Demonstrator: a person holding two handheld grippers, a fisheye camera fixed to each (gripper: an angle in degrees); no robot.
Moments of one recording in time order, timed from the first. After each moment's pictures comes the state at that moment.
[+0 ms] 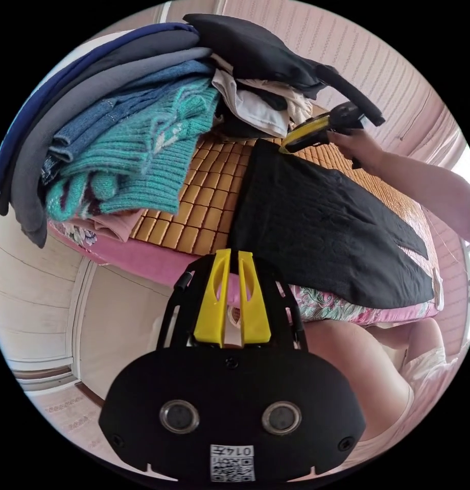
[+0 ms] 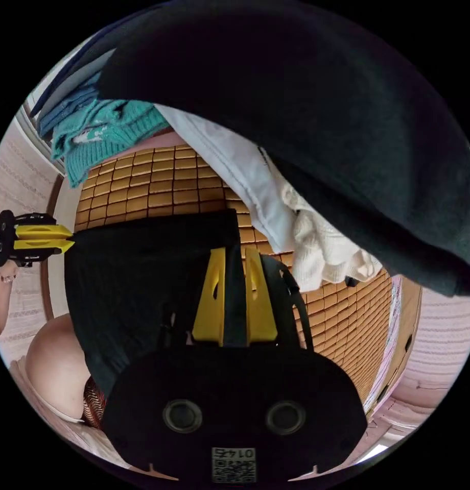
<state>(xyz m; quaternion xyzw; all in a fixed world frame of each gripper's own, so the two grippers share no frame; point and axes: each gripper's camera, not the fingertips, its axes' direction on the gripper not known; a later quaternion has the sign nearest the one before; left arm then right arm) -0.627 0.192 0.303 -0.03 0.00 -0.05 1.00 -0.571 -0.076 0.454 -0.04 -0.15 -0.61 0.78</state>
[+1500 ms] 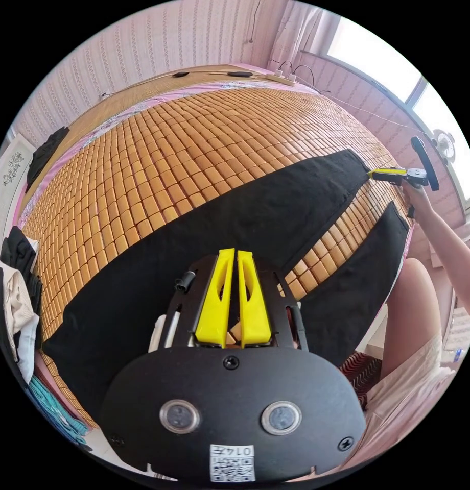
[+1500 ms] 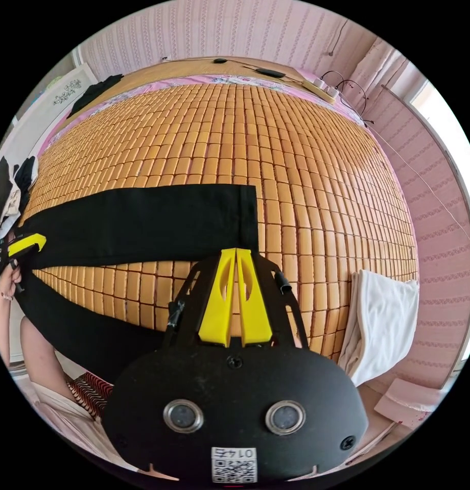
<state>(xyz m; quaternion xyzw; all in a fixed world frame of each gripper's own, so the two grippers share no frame) -0.136 -0.005 0.445 -0.12 0.11 0.32 0.93 0.296 0.051 0.400 -0.17 0.06 -0.05 0.98</state>
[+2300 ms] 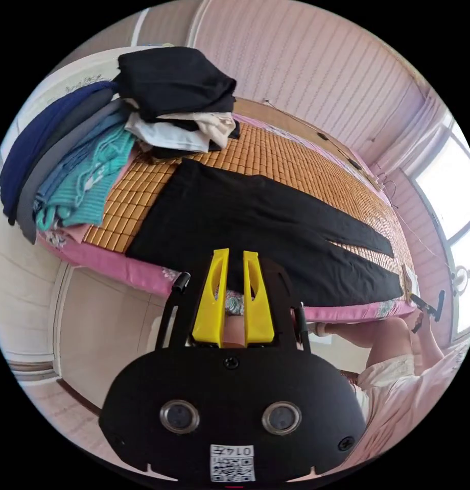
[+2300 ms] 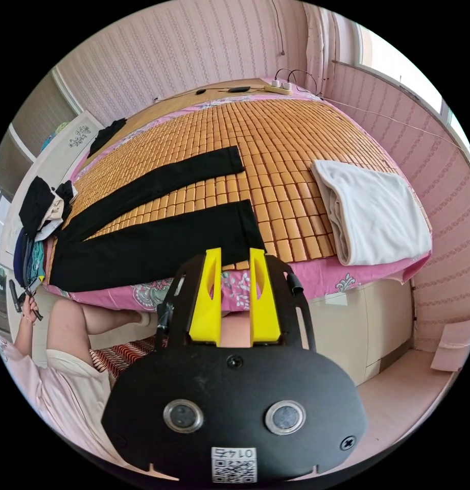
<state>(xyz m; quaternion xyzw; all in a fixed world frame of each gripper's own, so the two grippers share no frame) -0.553 0.179 0.273 0.00 0.08 -0.08 0.99 0.411 0.237 0.246 -0.10 -0.03 0.07 0.99</state>
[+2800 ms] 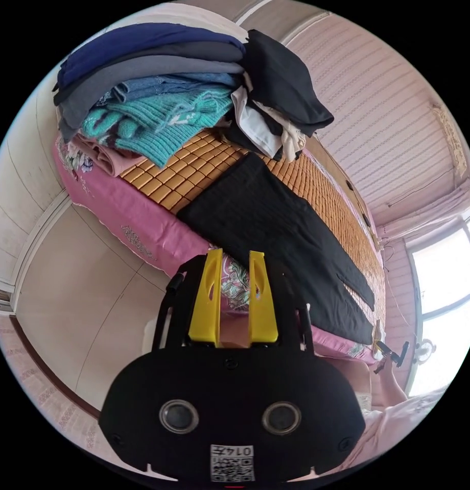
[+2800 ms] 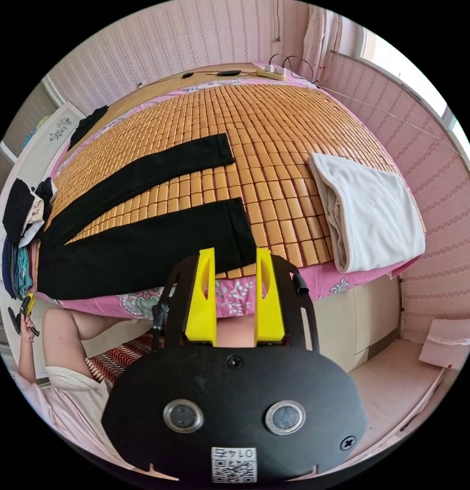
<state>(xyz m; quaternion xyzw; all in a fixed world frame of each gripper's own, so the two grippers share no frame) -0.671 0.223 0.292 -0.01 0.13 -0.23 0.96 0.438 0.205 0.269 -0.15 0.00 0.07 0.99</state>
